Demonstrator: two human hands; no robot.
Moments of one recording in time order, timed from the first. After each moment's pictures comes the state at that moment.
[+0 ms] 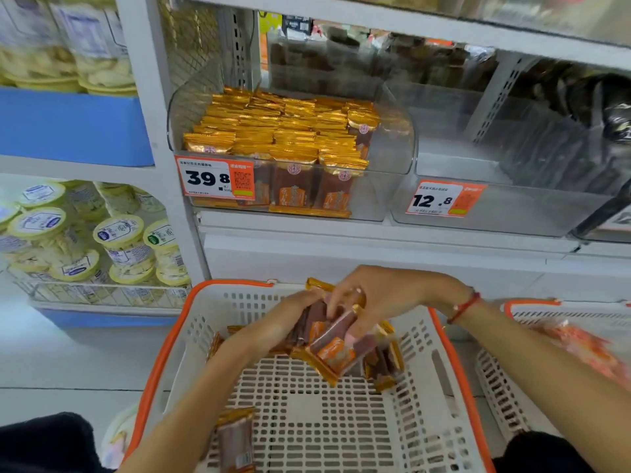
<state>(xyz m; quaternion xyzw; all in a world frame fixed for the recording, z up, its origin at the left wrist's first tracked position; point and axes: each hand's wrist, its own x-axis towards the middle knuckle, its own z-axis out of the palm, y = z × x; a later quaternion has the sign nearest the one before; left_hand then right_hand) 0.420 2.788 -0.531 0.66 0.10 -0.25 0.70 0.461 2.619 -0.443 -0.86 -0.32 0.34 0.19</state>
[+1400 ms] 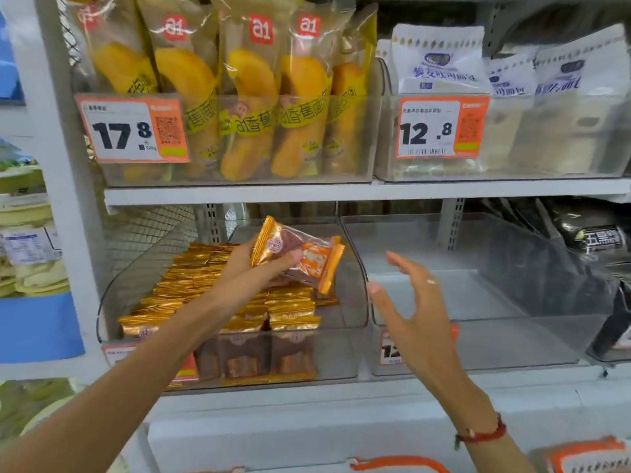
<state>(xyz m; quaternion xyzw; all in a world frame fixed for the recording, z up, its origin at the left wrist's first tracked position) 0.574 2.785 -0.340 0.75 -0.11 0.09 0.64 0.553 2.560 -0.400 -0.80 -0.12 -0.31 0.49</state>
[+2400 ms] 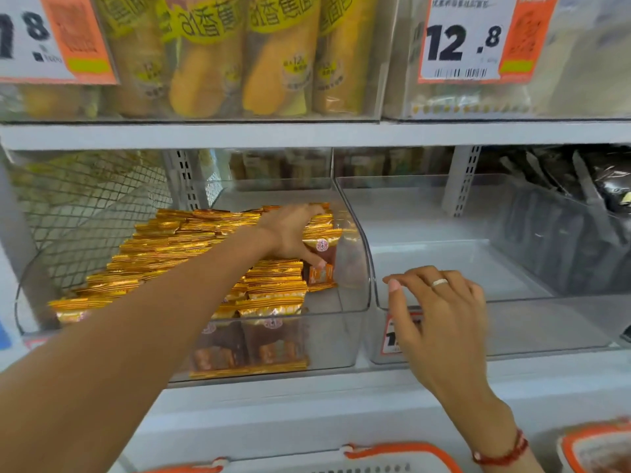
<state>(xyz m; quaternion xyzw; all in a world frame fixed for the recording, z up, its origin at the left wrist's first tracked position) 0.715 2.749 -0.366 0.97 -0.22 0.05 0.06 0.575 2.545 -0.446 -0.87 -0.07 -0.46 0.17</state>
